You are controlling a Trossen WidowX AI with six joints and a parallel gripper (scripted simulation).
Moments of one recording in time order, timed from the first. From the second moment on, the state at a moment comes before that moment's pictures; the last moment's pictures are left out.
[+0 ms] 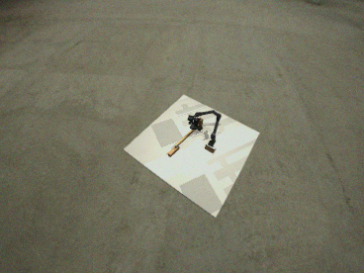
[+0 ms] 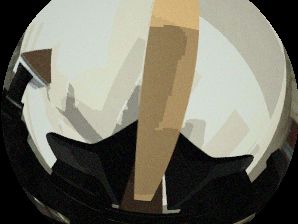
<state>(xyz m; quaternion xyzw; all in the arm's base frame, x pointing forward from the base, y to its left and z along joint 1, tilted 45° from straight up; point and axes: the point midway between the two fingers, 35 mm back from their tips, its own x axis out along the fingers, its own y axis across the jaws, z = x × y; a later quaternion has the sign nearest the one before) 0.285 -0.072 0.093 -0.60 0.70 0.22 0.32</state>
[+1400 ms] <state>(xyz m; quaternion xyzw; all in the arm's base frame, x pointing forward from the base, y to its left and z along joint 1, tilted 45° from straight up) 0.284 -0.075 0.097 -0.60 0.70 0.22 0.32</state>
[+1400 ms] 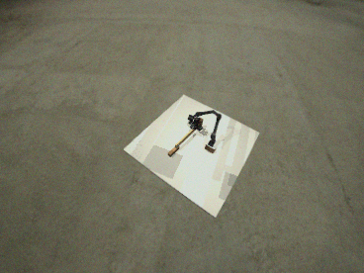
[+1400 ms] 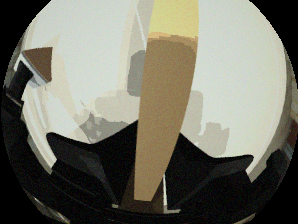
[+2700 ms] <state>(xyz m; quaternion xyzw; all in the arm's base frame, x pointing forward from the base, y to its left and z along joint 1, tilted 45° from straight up) 0.283 -0.079 0.101 -0.60 0.70 0.22 0.32</state>
